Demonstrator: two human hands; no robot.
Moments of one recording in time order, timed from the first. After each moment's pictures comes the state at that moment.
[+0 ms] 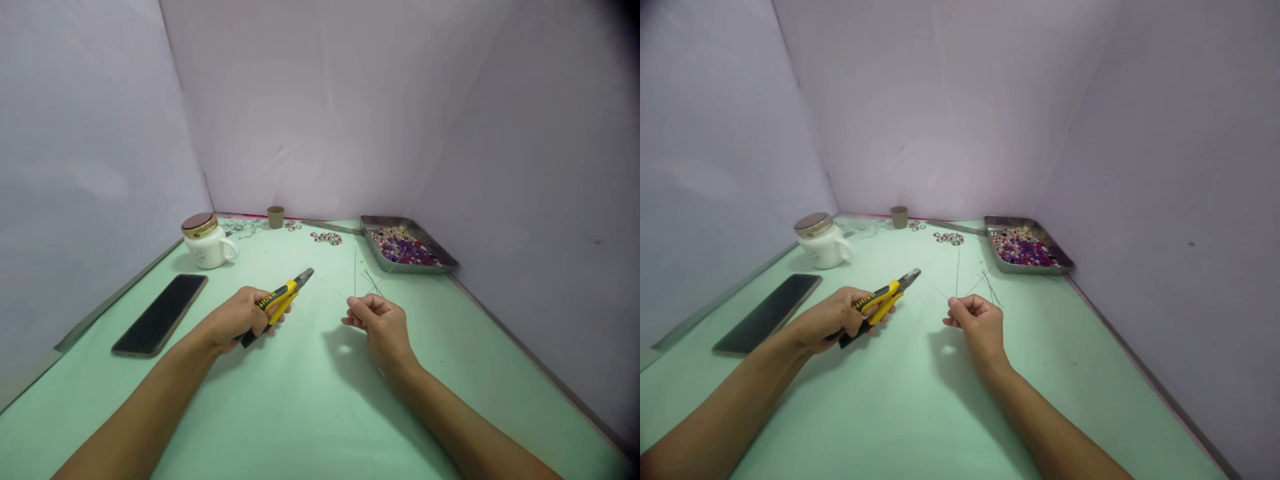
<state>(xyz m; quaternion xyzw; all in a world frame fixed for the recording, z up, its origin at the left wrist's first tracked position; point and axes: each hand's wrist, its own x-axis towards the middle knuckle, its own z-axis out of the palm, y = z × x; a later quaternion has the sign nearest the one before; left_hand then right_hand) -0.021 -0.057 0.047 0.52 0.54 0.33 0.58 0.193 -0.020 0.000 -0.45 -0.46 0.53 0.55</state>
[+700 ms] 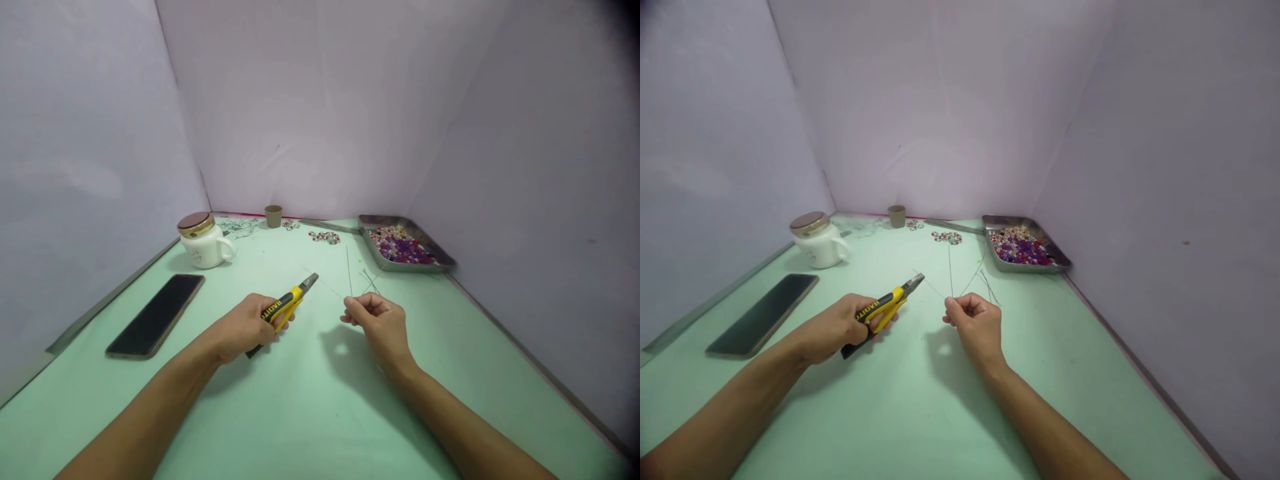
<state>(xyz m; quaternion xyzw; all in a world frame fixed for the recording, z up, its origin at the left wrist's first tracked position) -0.009 -0.063 0.052 0.59 0.54 0.28 0.54 0.194 -0.024 0.009 -0.50 -0.53 0.44 0.52</state>
